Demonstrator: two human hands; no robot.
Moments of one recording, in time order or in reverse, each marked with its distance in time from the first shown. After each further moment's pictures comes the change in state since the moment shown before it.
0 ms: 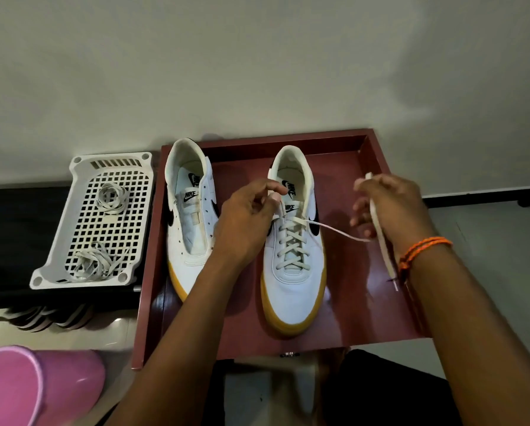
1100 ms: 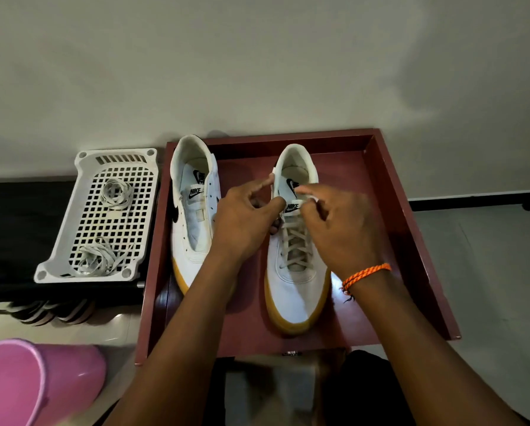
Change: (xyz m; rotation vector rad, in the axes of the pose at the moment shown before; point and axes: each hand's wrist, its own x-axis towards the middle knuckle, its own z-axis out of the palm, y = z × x) left_hand 0.000 0.002 -0.006 -0.127 0.003 -0.122; right_hand -0.042 0.012 0.058 -0.586 -0.003 -0.658
